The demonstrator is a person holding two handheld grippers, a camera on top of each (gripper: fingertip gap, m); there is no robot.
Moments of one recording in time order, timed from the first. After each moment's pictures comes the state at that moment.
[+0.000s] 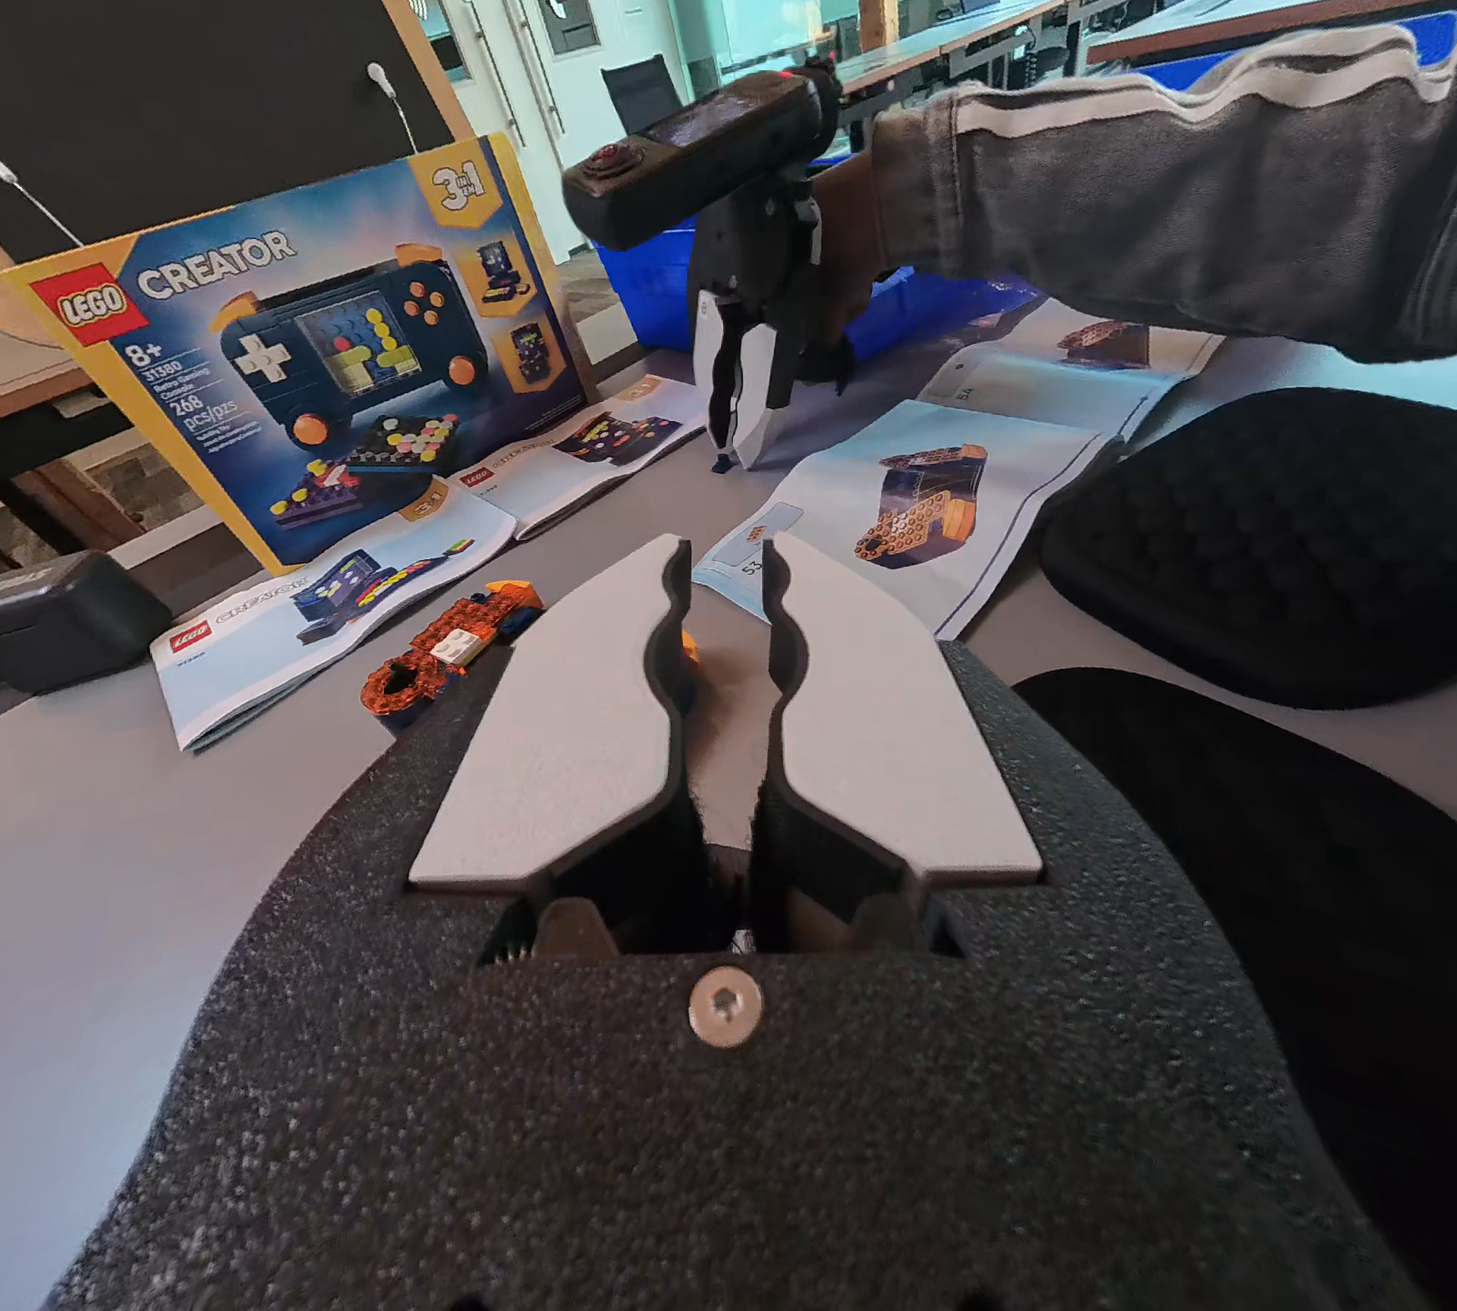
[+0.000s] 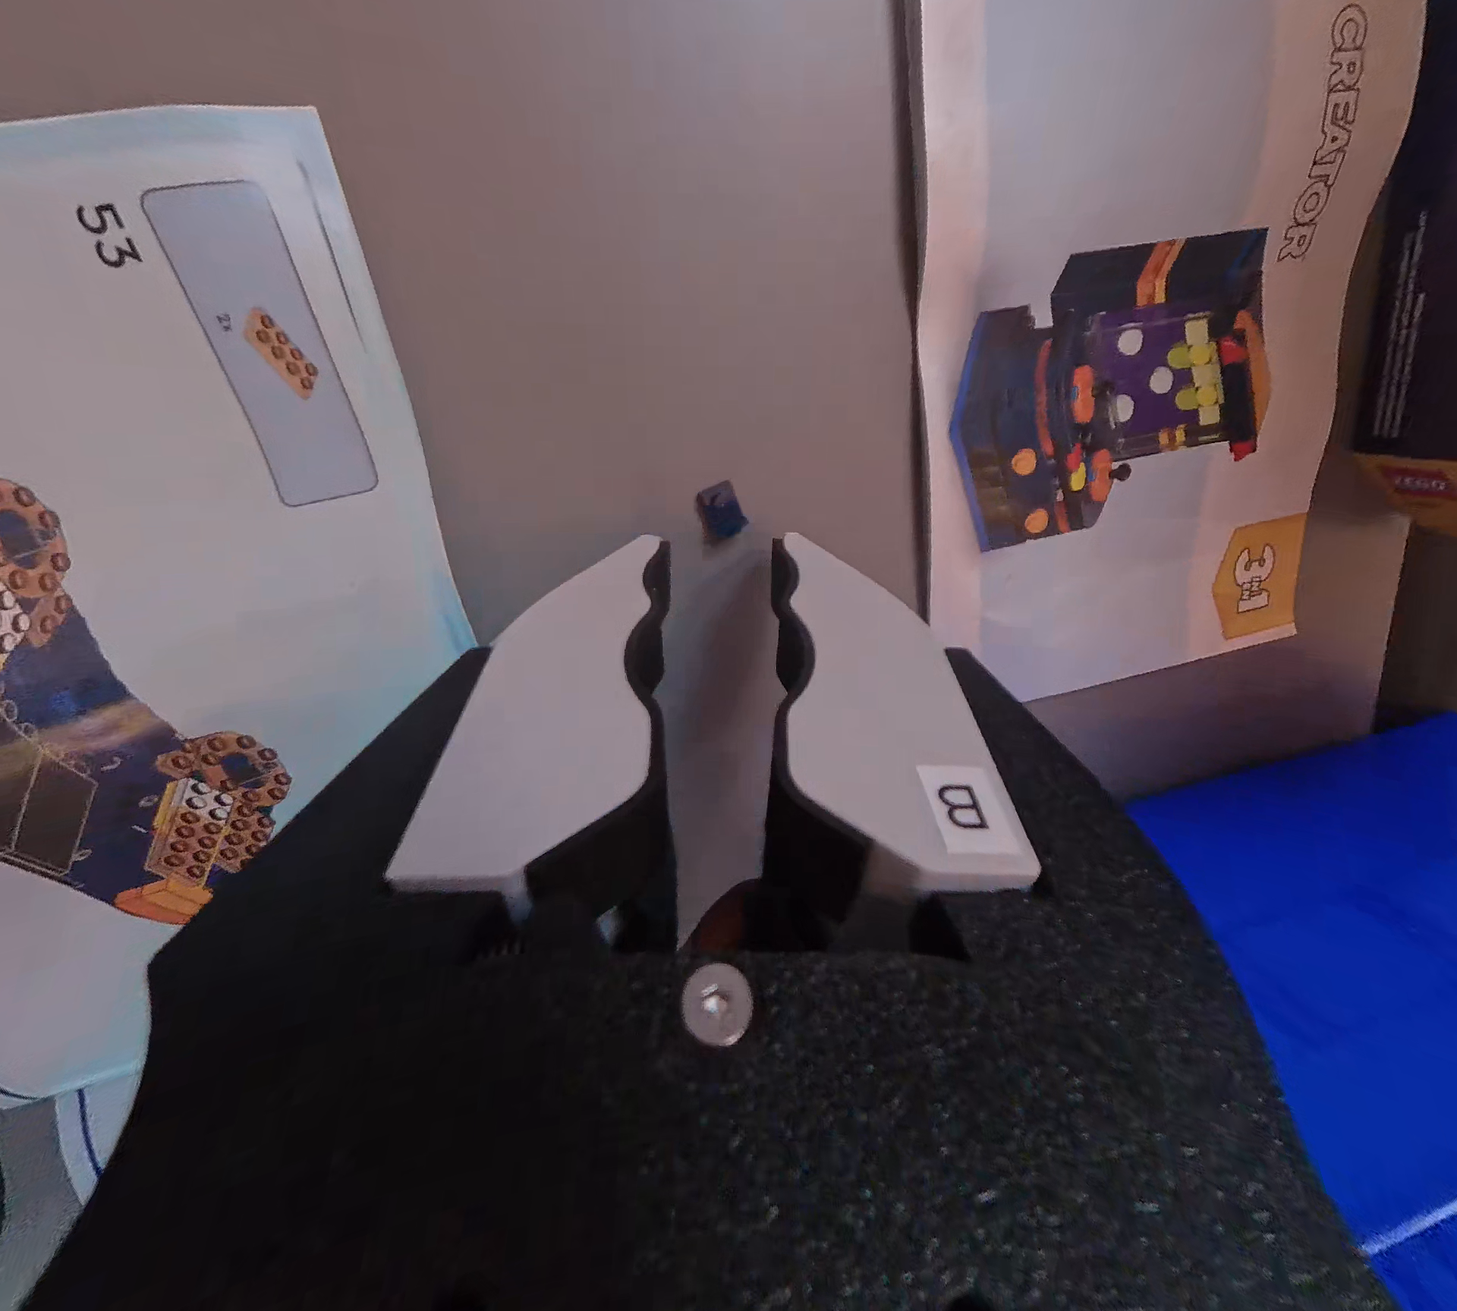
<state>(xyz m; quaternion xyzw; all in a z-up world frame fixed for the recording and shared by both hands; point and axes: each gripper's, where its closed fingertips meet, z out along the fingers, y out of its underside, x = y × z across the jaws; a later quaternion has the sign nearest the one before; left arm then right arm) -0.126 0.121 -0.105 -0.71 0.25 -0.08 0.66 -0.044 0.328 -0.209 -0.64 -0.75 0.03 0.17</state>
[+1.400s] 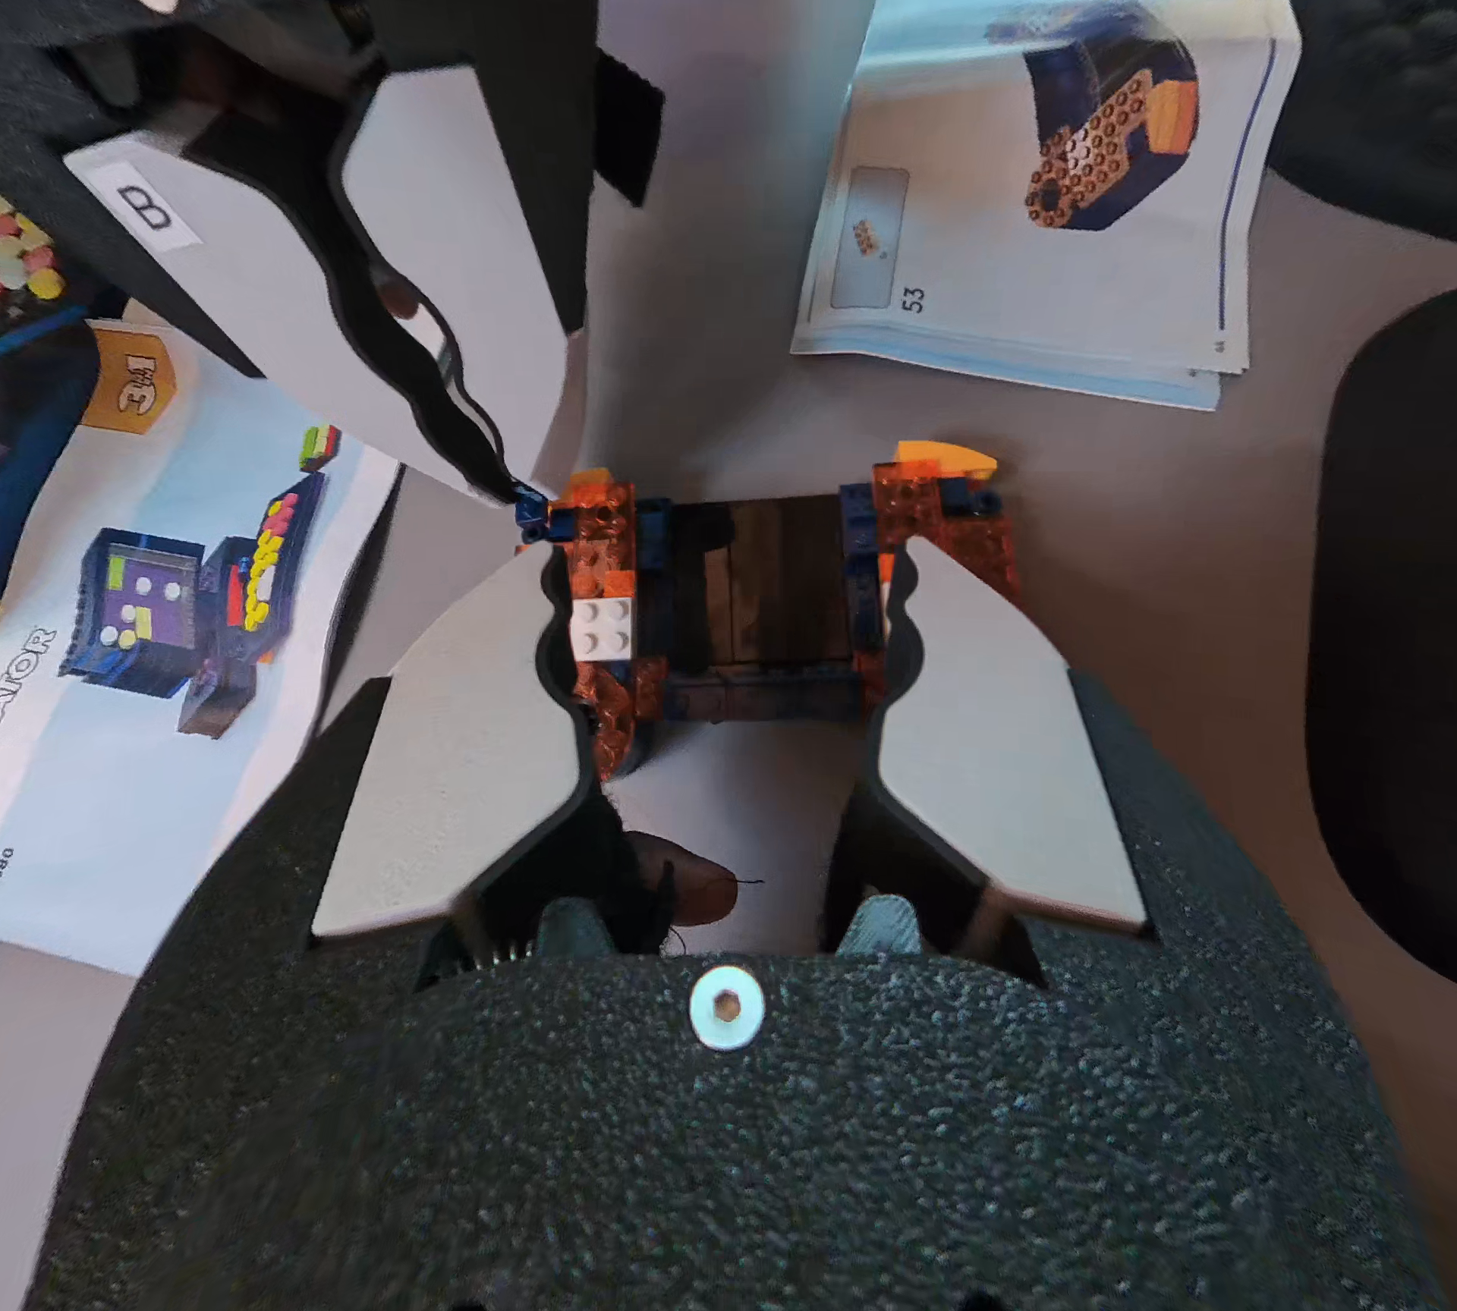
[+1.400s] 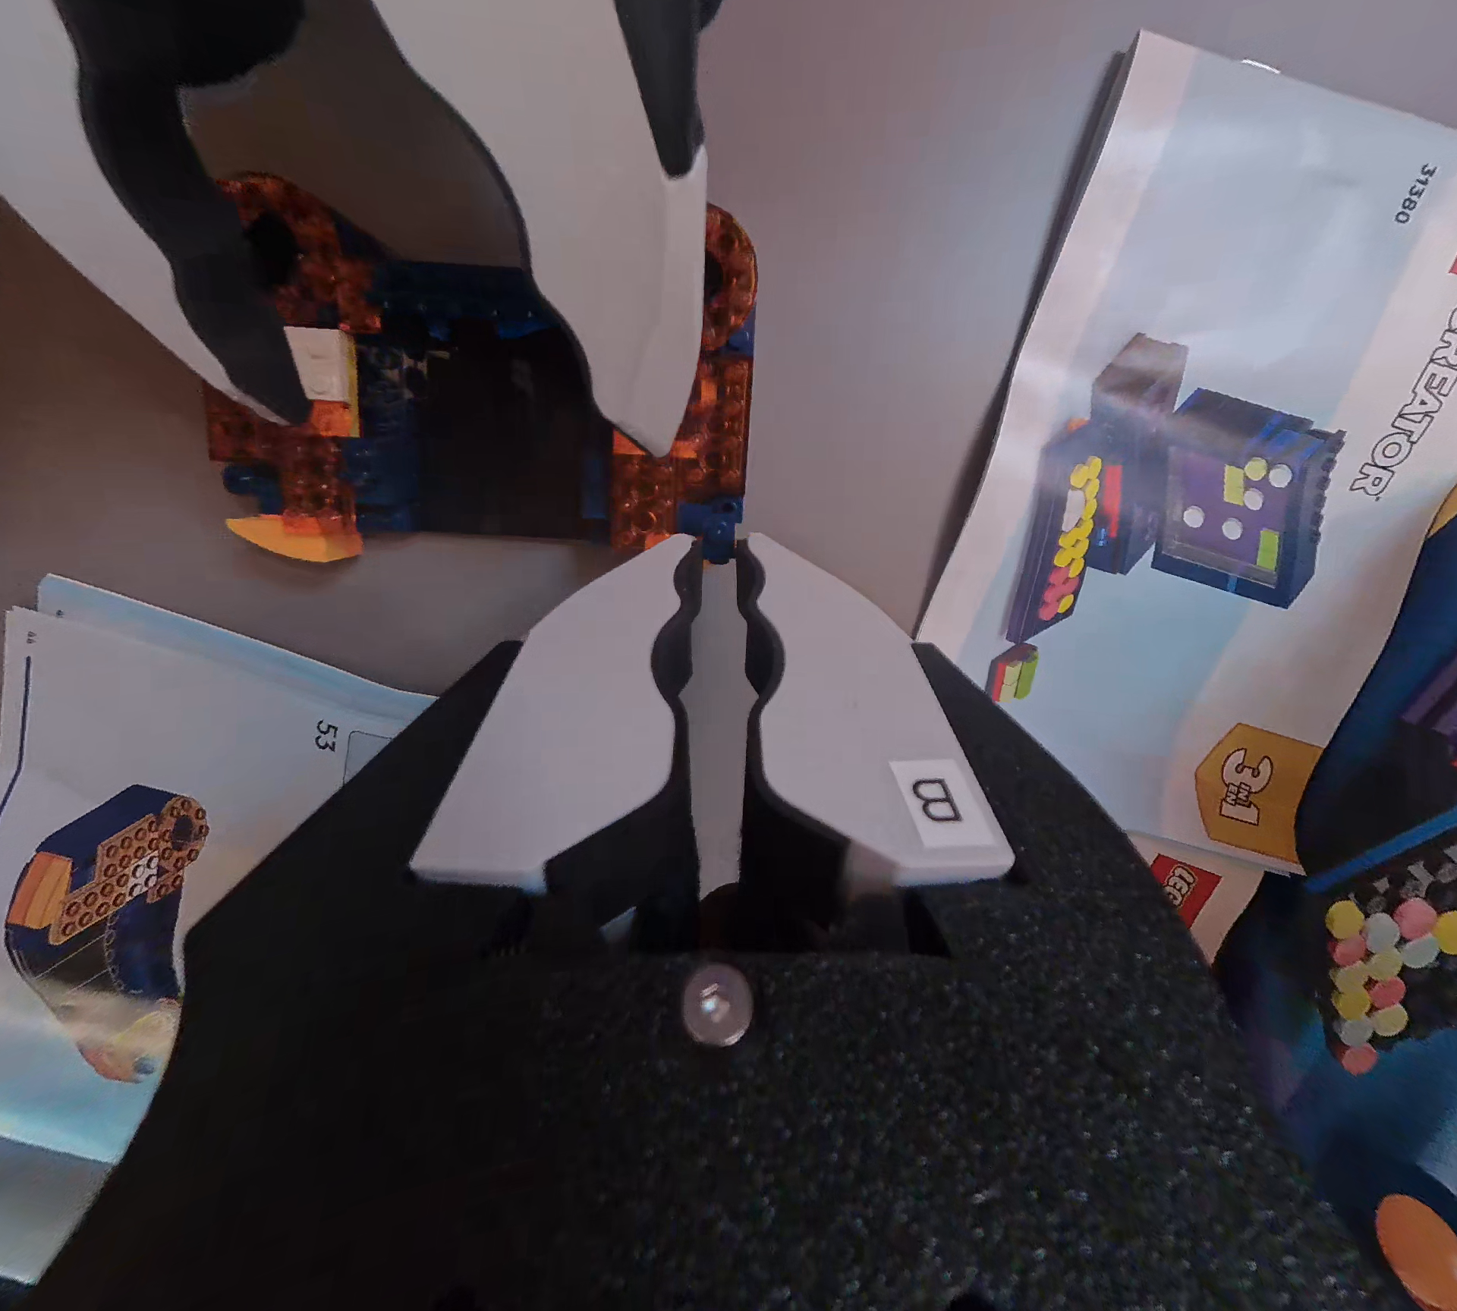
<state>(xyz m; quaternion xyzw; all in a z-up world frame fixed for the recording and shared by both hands) -0.185 0.223 -0.173 -0.78 0.48 -0.16 0.37 -0.204 0.277 -0.184 -0.46 -0.87 0.18 0.09</state>
